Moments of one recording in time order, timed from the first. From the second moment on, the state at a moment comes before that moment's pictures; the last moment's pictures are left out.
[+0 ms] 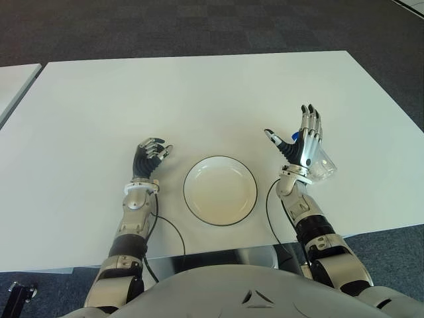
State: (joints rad) left arm -0.06 0.08 0.13 0.58 0.03 -0.41 0.06; right arm -0.24 -0.19 0.16 0.56 -0.70 -0.10 -0.95
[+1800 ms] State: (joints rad) left arm -0.07 0.05 0.14 0.61 0.04 -0.44 0.08; right arm -0.66 -0.13 0.08 1.12 -0.57 0.48 -0.91
